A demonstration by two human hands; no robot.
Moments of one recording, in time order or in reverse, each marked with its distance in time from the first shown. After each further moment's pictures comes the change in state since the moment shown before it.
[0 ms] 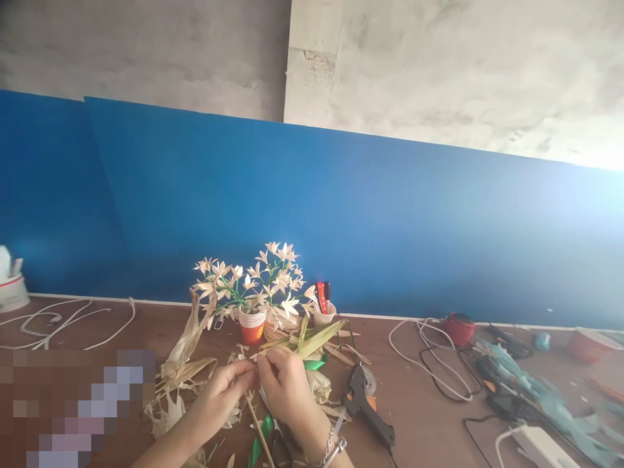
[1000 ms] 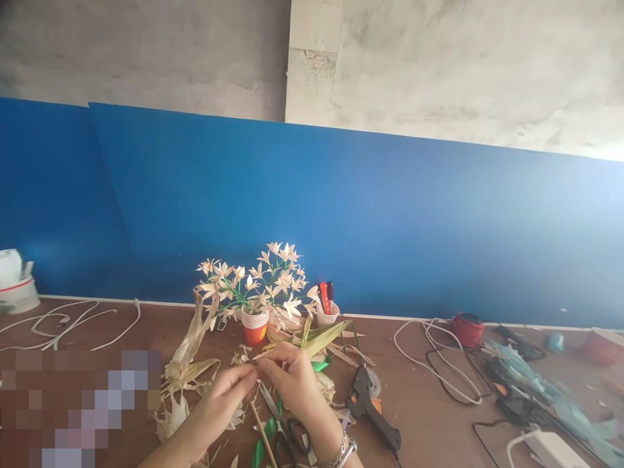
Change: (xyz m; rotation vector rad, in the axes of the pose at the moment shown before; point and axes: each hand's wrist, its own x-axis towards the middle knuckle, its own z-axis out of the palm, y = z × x) left_hand -0.001 0.002 0.009 -0.176 0.052 -0.111; right_hand 0.005 -0.005 -0.015 0.395 -0.027 0.137
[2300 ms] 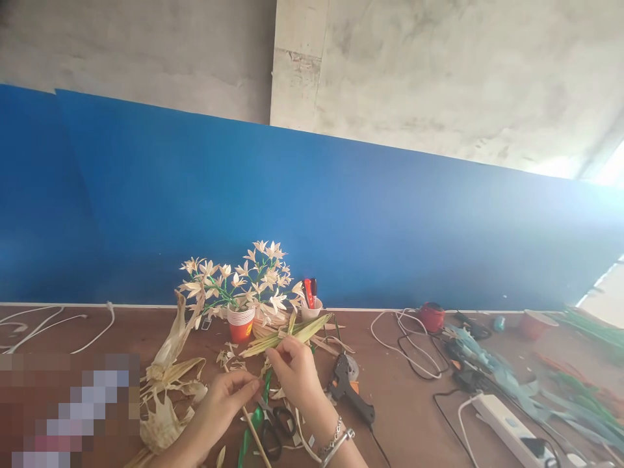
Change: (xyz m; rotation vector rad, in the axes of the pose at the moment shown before) left_hand 0.007 -0.033 0.017 0.025 -0.027 0.014; right_hand -0.013 0.007 -0.017 -0.326 0.173 0.007
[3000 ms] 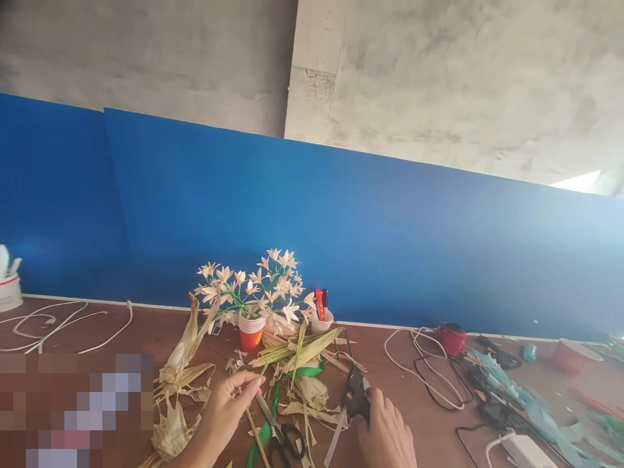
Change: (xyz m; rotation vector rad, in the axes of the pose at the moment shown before) left_hand 0.003 -0.002 -0.005 0.074 0.226 0.084; right_hand -0.056 0.087 -0.087 -0.686 0.095 0.428
